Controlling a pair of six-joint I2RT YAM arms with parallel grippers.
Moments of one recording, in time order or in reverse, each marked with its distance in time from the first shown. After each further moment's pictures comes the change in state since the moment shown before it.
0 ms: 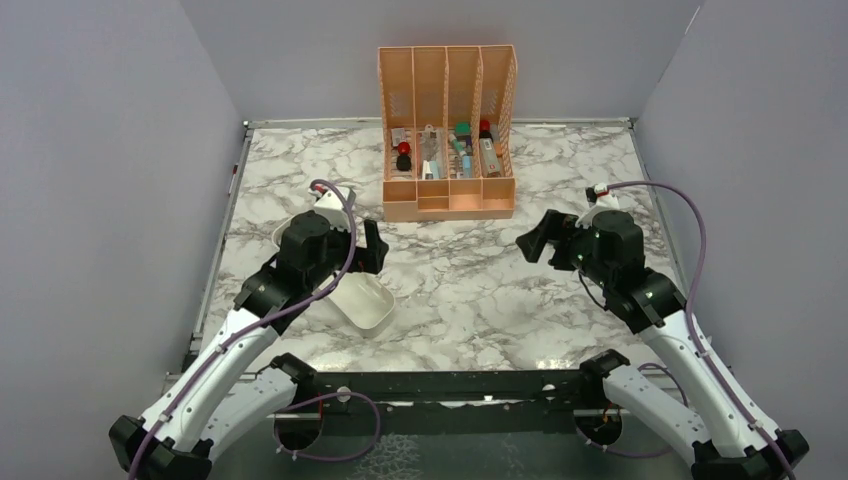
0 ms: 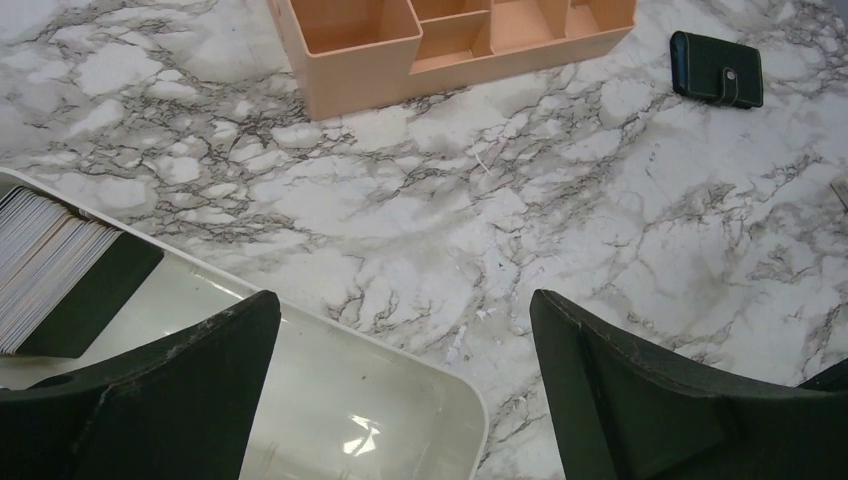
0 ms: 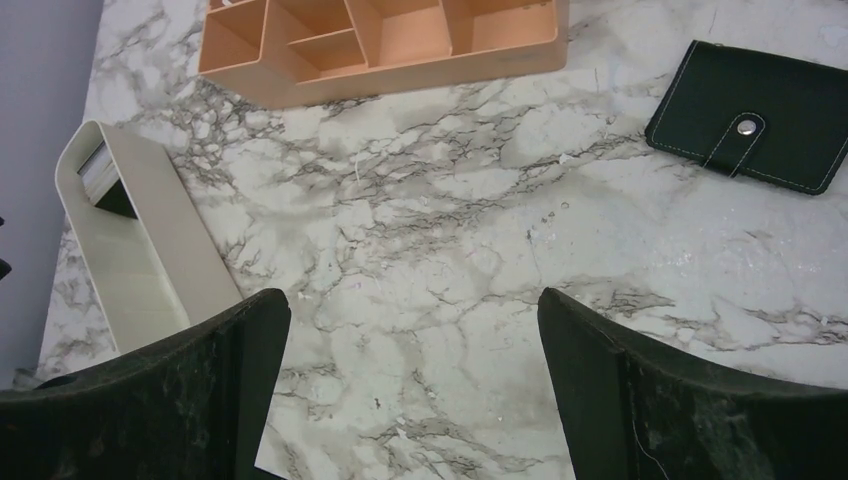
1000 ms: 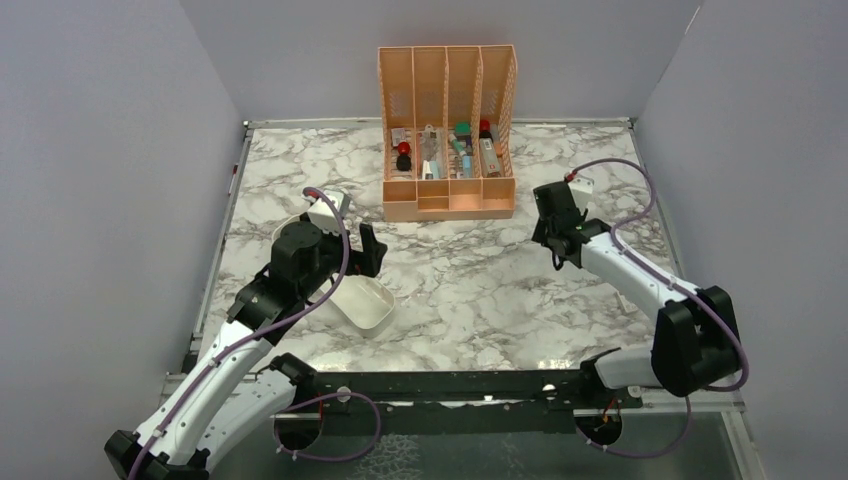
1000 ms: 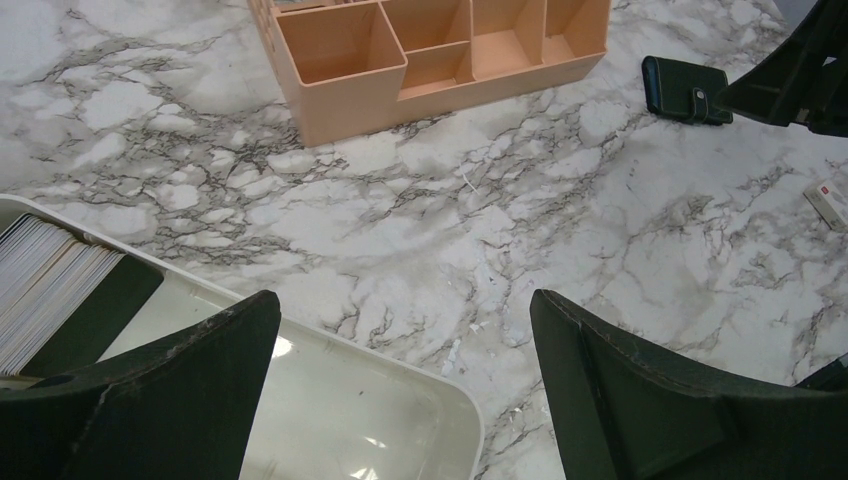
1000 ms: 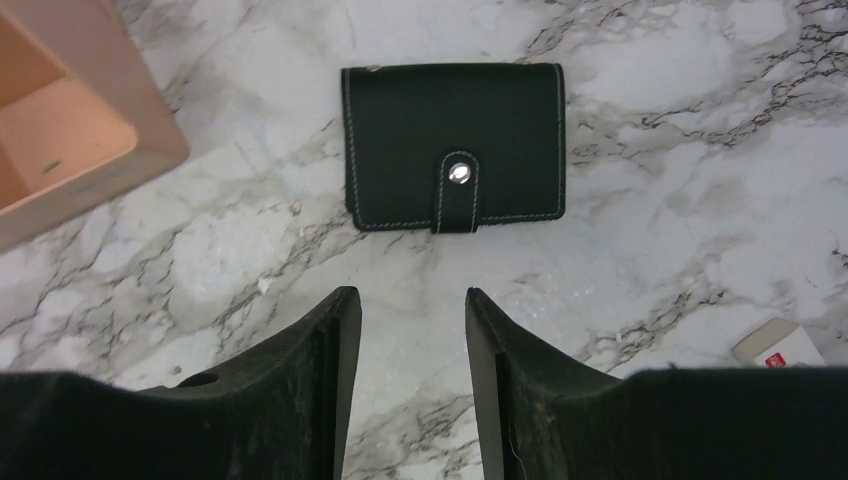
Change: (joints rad) left arm 0.000 -0.089 -0.044 0.048 0.010 0.022; right arm -0.052 0.617 0.064 0.119 0.495 0.048
